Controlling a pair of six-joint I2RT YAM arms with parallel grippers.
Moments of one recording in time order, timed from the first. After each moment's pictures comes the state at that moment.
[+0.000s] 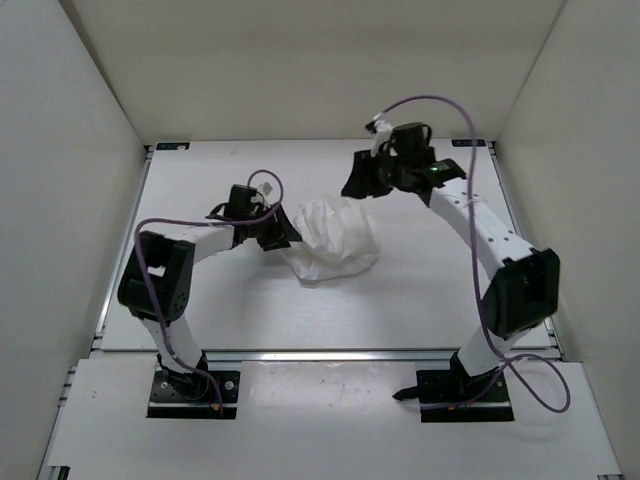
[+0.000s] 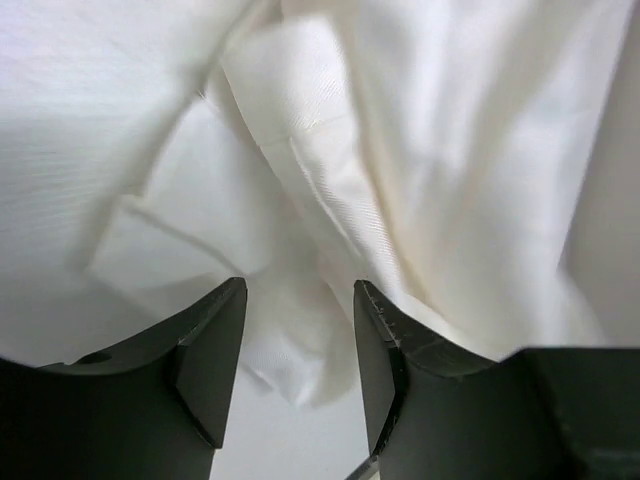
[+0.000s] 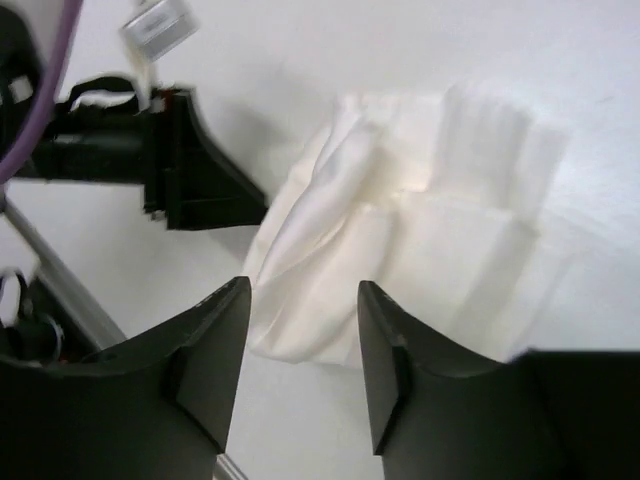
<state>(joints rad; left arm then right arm) -0.33 1.81 1.00 -0.03 0.48 -0.65 0.42 1.71 1.56 -0.55 -0.46 0.20</state>
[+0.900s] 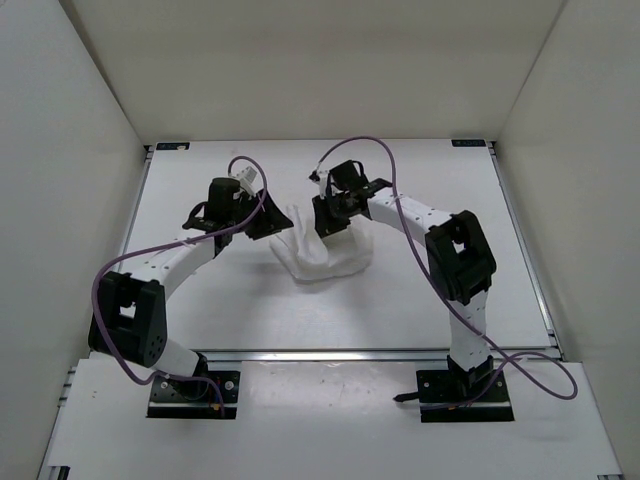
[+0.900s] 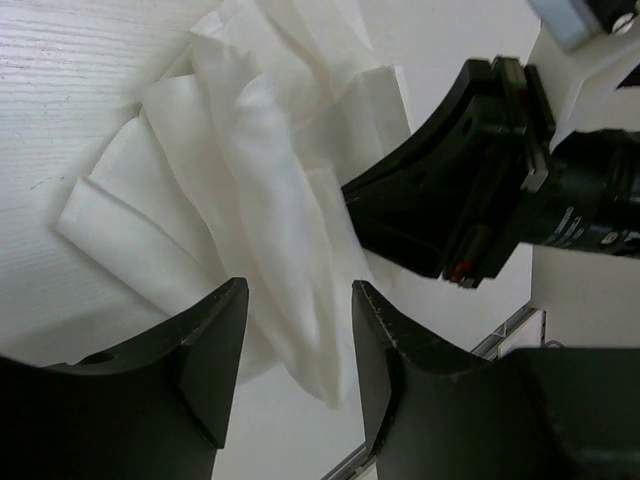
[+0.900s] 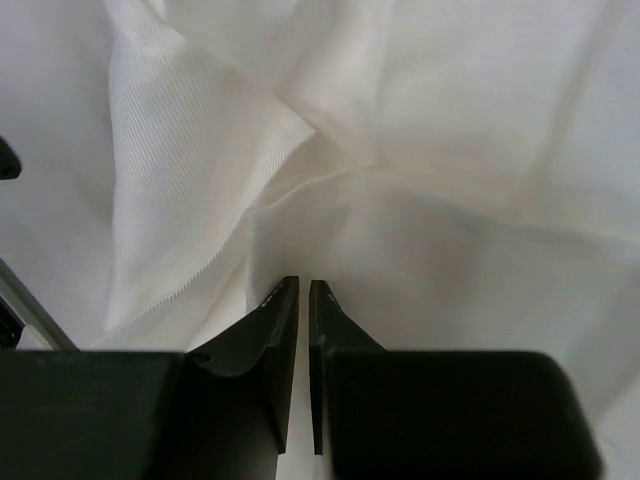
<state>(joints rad) -0.29 1.48 0.94 -0.09 0.41 -0.65 0.57 2.04 1.59 -0.49 -0.43 0.15</state>
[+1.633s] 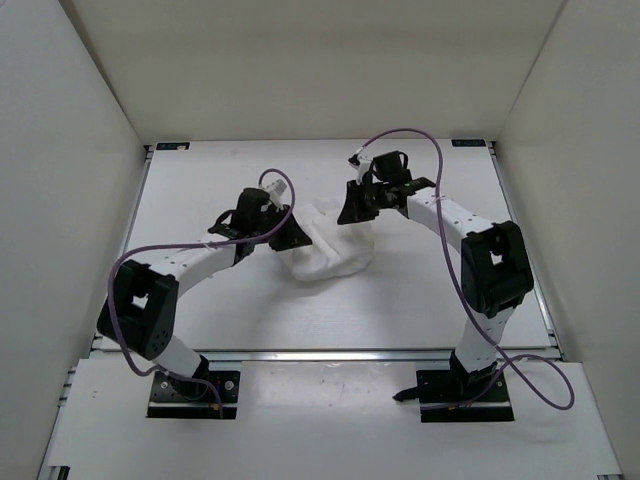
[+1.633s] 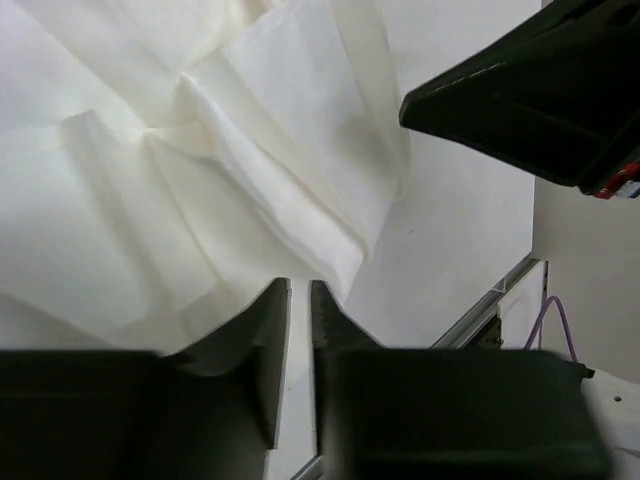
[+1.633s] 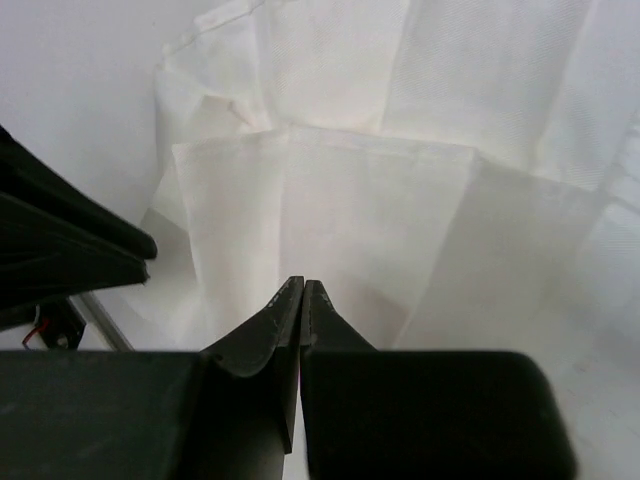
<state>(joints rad) -0.43 1.52 0.90 -0.03 0.40 -0.69 0.42 1.85 1.39 -0.36 -0.57 0.22</state>
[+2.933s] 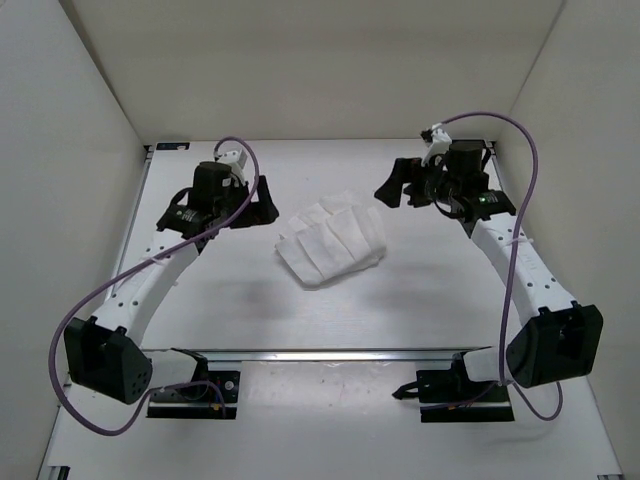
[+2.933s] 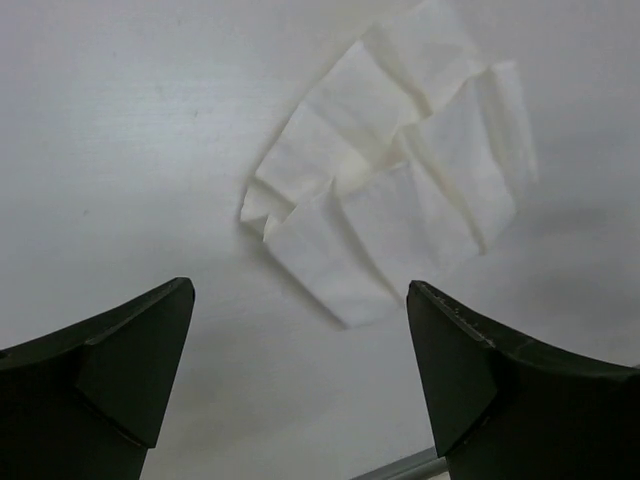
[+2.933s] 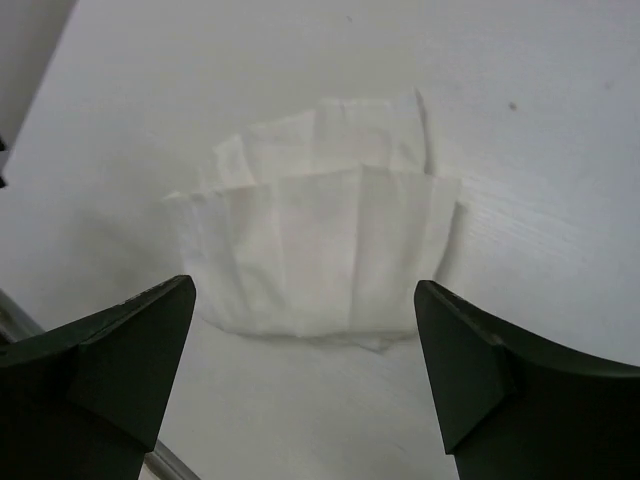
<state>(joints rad) -0.33 1.29 1.18 -0.51 0.09 -0.39 0.20 1.35 1.26 -0.37 -0.46 0.20</state>
